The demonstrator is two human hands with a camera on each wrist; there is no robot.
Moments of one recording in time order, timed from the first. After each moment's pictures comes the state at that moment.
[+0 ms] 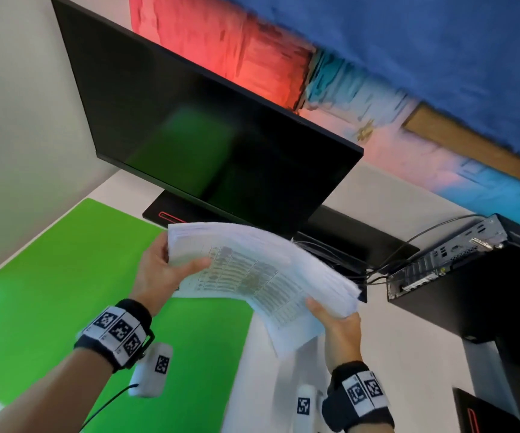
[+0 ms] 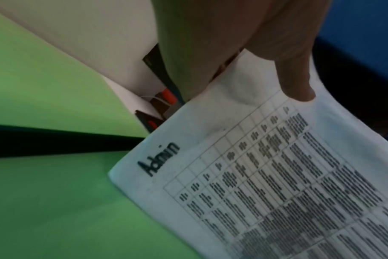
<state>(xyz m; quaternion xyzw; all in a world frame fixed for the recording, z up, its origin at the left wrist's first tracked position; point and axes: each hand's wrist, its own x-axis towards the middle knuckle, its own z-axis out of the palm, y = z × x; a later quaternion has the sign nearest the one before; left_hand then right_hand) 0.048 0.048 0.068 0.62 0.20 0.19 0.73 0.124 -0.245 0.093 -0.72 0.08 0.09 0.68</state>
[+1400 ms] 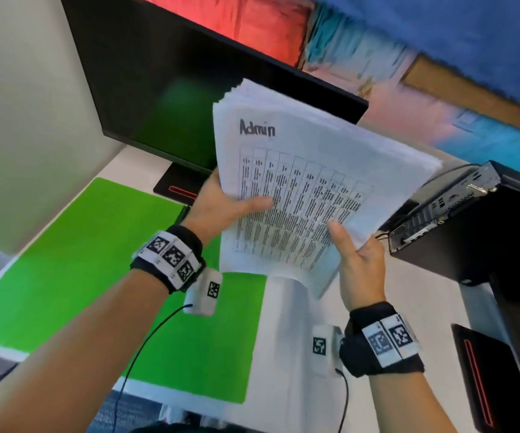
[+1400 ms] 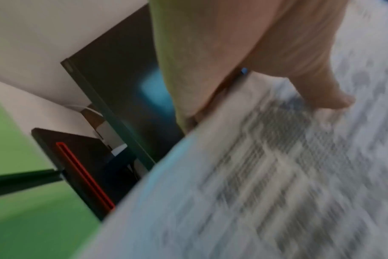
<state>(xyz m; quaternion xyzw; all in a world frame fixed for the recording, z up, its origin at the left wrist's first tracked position) 0.068 0.033 0.152 0.68 0.10 0.12 0.72 0.078 -0.205 0.170 -0.73 -0.07 0.00 0.67</state>
